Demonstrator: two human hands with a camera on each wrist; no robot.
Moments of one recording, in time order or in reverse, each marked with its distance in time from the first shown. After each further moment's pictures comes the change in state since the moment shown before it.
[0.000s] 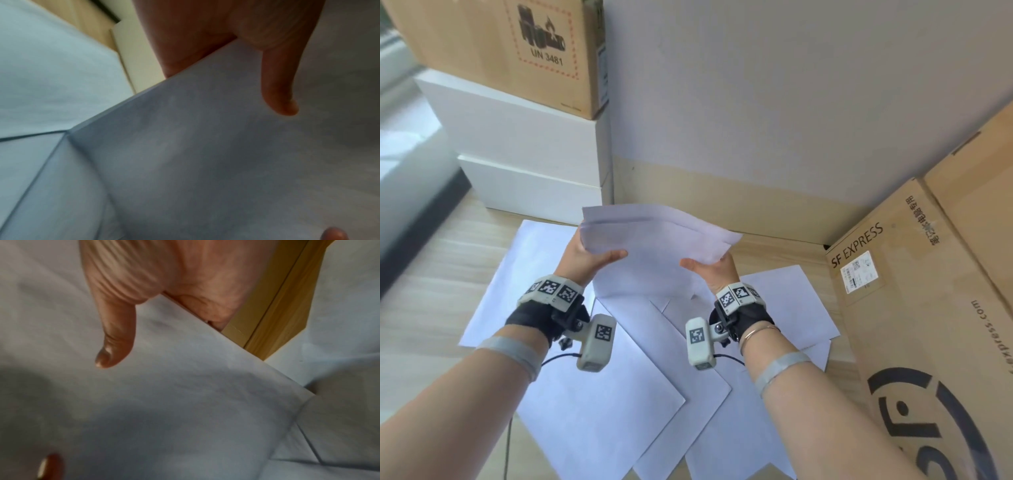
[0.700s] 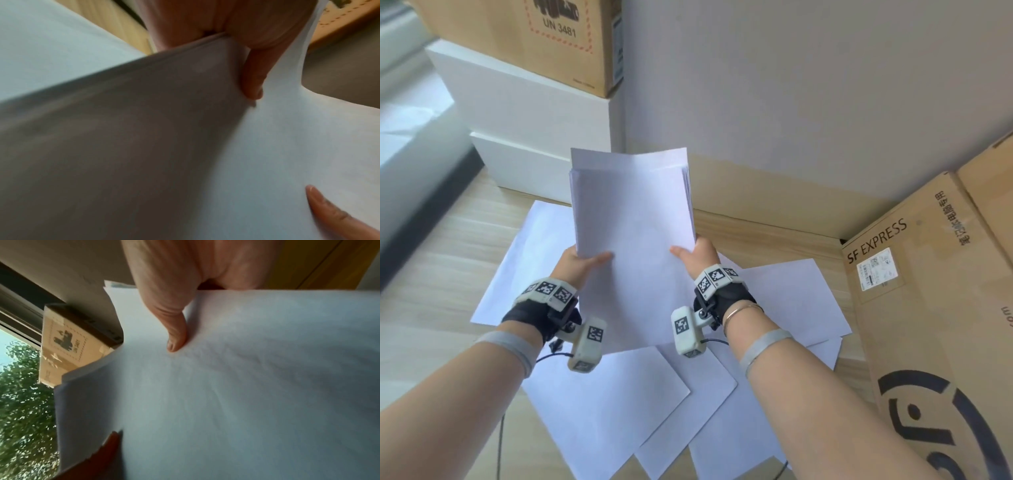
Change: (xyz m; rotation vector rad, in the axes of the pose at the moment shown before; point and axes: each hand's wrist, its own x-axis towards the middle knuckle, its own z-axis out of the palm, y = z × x) left_hand -0.001 -0.043 -0.024 0.170 0.208 -0.282; right_hand 0.011 0.001 0.042 -0.391 -0.081 0.104
